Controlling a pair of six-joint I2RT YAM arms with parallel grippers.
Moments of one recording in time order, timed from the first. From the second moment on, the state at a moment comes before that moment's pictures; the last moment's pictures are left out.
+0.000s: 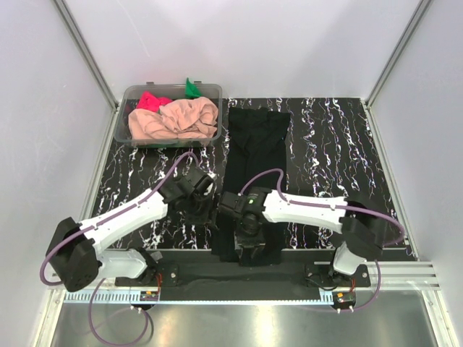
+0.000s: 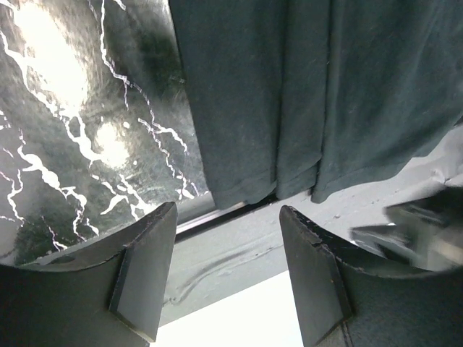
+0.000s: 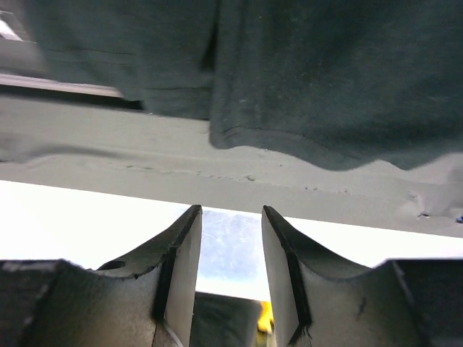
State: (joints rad) left arm -0.79 1.24 0.88 -0.81 0.15 -0.63; right arm 1.18 1.69 1.19 -0.99 -0.17 1.11
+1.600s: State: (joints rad) left arm -0.71 1.16 0.50 -0.47 0.42 -0.97; right arm 1.18 0.58 0.39 -0.86 0.07 1.63
